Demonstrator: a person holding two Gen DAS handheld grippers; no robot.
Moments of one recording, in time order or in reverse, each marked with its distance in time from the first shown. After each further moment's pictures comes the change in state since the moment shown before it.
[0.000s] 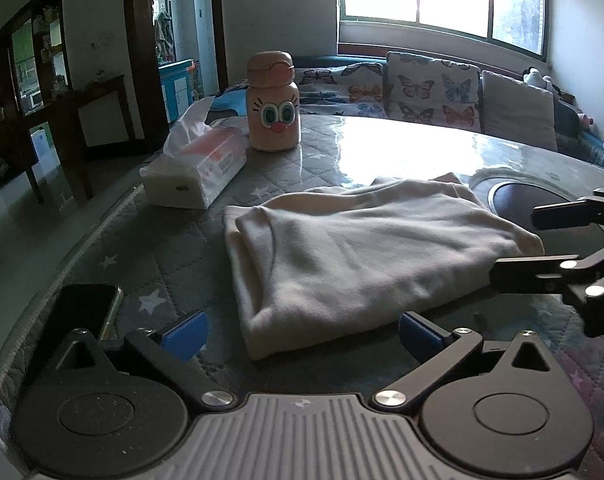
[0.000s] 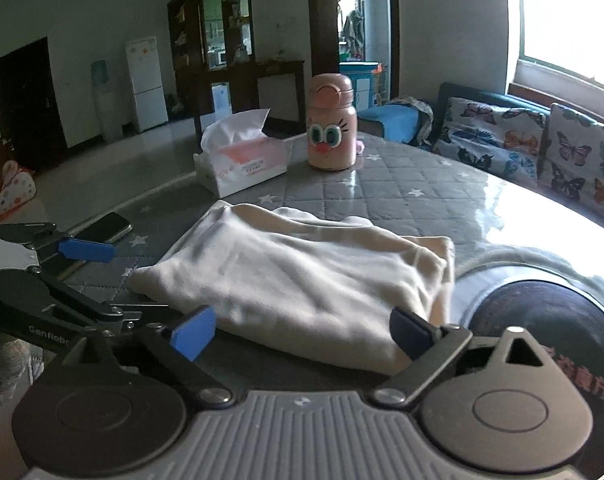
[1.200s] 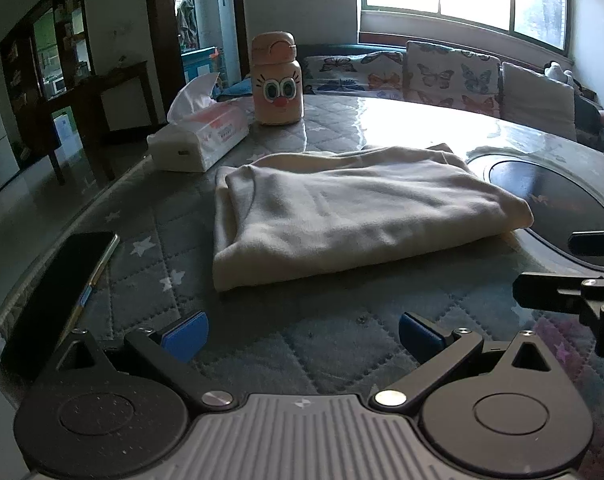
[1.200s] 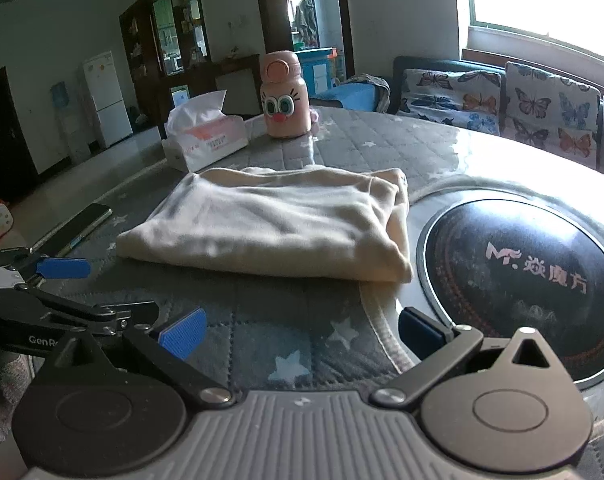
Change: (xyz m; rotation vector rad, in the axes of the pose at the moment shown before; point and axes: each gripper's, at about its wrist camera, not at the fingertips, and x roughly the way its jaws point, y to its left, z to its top) left arm -0.007 -0.037 -0.033 -0.028 0.034 0.084; right arm -0.026 -0.010 -0.051 0.143 0.036 -0.062
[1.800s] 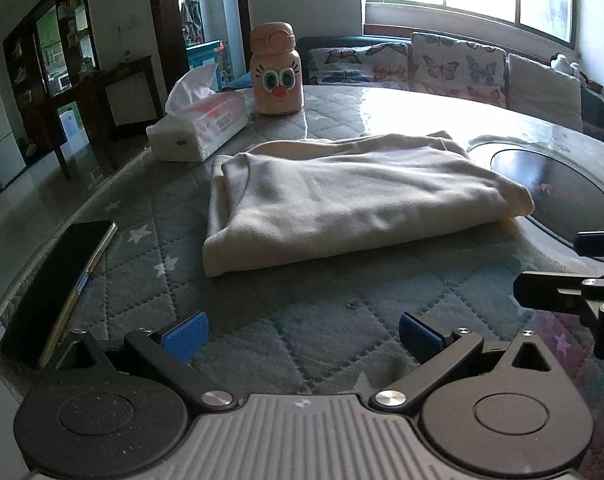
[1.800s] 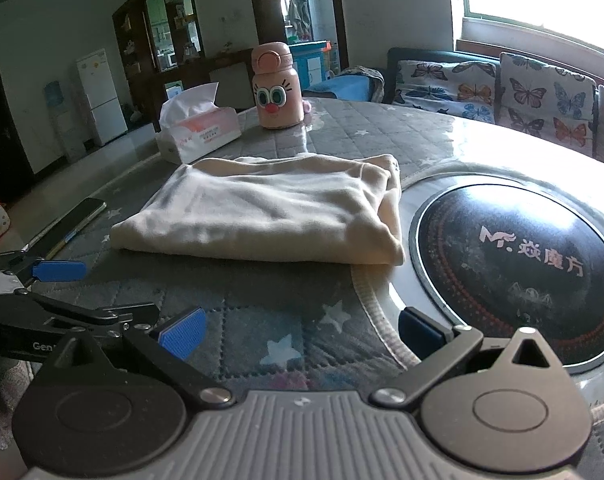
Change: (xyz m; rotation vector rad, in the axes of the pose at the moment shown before) left arm 0.002 -0.010 -0.005 0.003 0.023 0.023; right arm 0.001 -0.003 -0.005 0.017 0.019 -0.006
